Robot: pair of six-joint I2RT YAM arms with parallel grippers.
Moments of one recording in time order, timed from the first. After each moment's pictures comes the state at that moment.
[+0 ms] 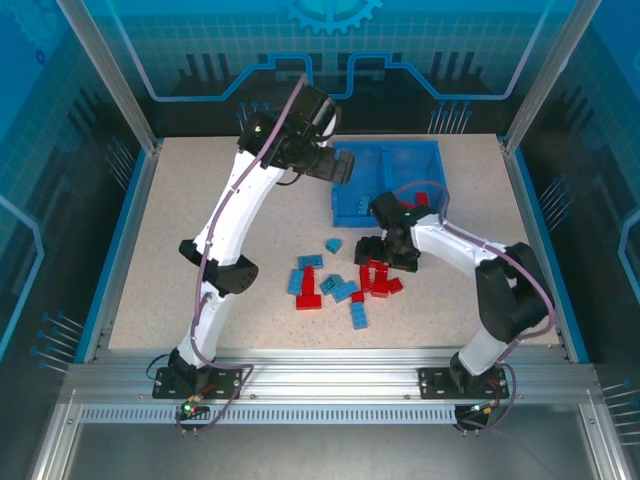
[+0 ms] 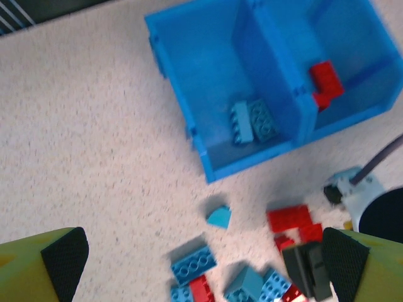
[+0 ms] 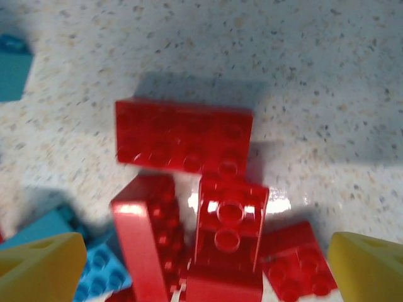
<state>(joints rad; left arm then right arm) -0.61 2.26 2.95 -1.66 -0.14 -0.29 0.49 1.68 1.12 -0.81 -0.05 0.63</state>
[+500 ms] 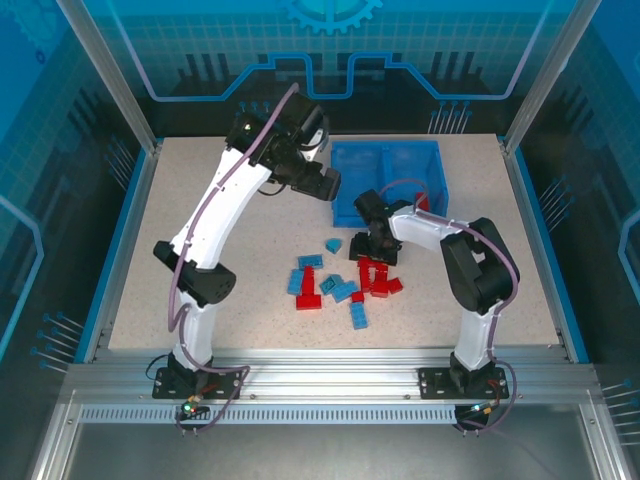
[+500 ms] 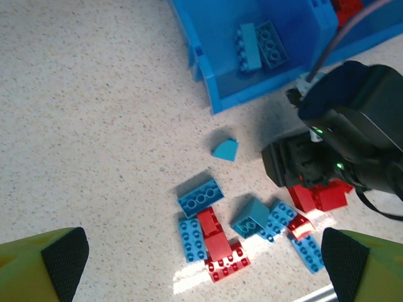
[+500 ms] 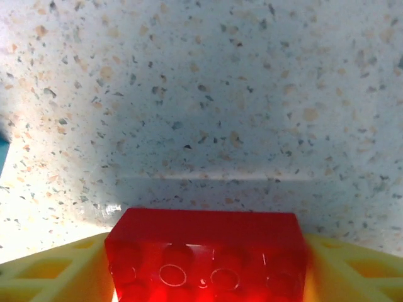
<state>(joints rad) -0.58 2.04 2.58 -1.65 -0.03 -0.26 0.51 1.90 1.24 -0.73 -0.03 0.65</state>
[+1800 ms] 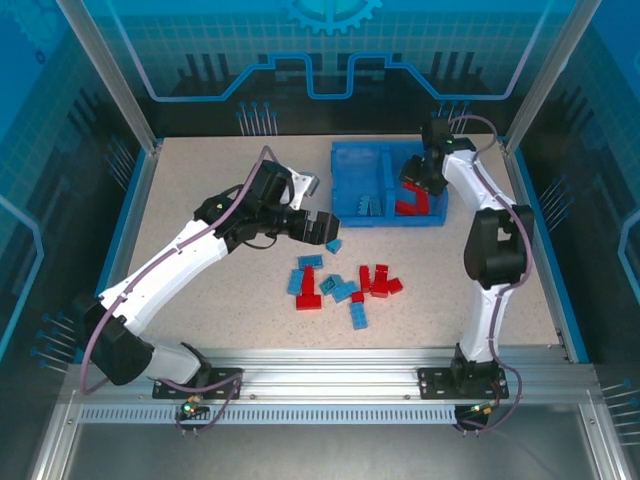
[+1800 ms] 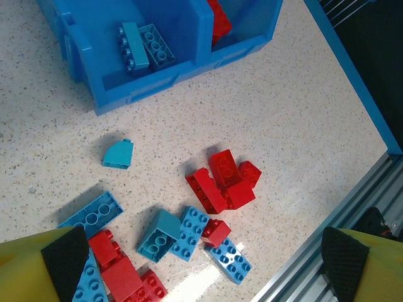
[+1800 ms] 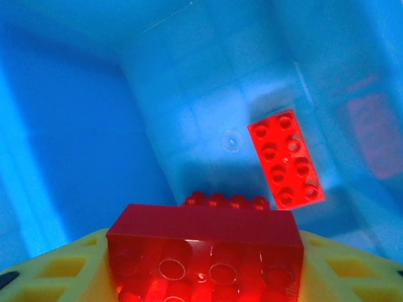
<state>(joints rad) -0.59 1.40 1.36 -0.73 0.26 -0.37 0.11 2.07 1.83 -0.90 -0.02 0.59</state>
